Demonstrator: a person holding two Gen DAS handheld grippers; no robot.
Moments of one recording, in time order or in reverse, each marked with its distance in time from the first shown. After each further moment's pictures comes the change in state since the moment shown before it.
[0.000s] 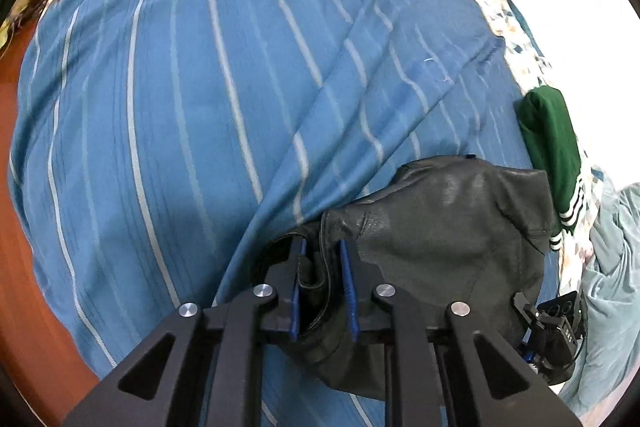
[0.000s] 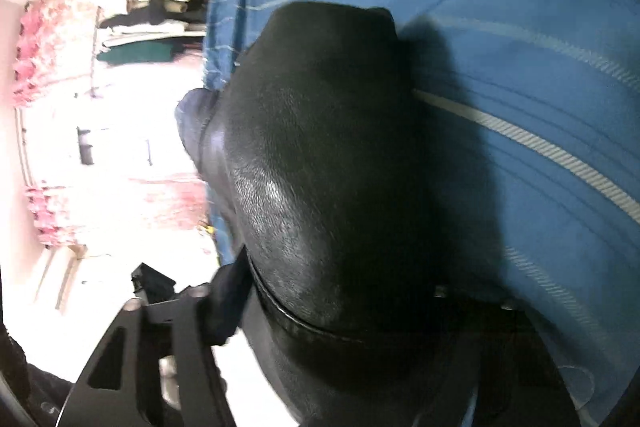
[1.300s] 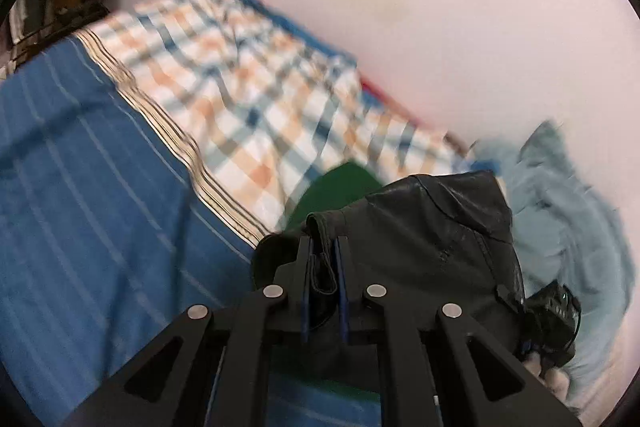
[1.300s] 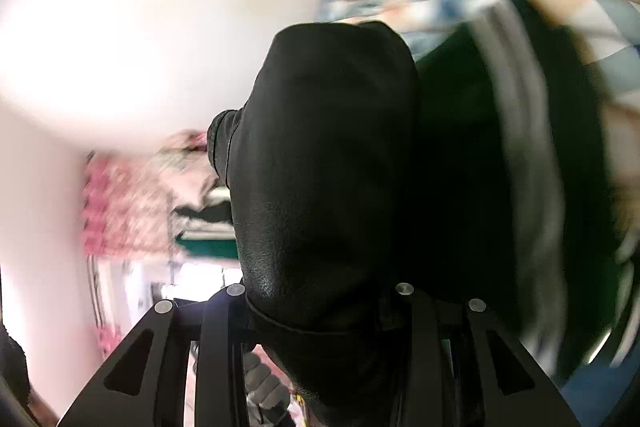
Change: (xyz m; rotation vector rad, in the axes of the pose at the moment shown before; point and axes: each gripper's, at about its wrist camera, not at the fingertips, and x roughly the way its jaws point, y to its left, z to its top) left arm 0.151 -0.479 0.251 0.571 -0.065 -0.358; right arm -0.256 0.038 0.313 0.172 -0.555 0.228
